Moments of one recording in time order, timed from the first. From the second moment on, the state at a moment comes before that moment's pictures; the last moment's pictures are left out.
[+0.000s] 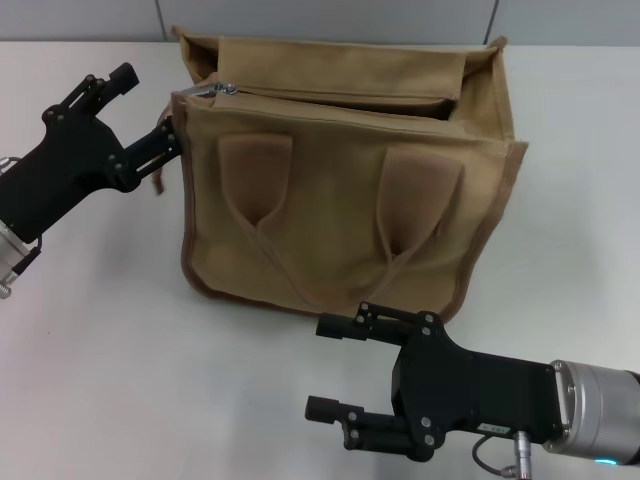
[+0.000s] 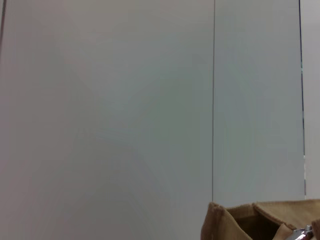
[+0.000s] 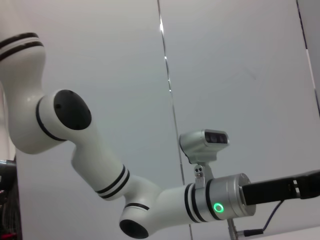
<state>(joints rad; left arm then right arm) -0.44 -2.08 0.36 0.30 1.66 1.56 -0.74 0.54 2.09 -0.06 0.10 -2.55 -1.71 0.54</state>
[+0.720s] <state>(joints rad) -0.45 -2.07 0.37 0.28 1.65 1.61 -0.80 0.54 2.09 -0.04 0.11 -2.55 -1.69 0.54</state>
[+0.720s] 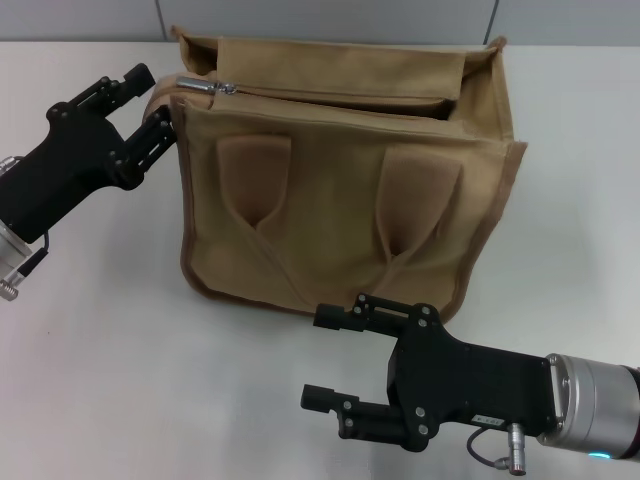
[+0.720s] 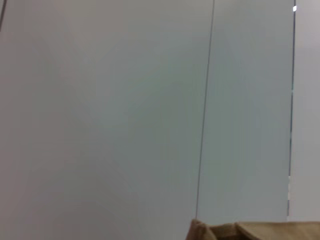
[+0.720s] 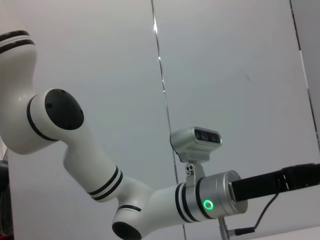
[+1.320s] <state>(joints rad) -0.46 -2.08 0.37 0.27 1.65 1.76 -0.83 0.53 2.09 -0.02 0.13 -2.55 -1.69 0.47</state>
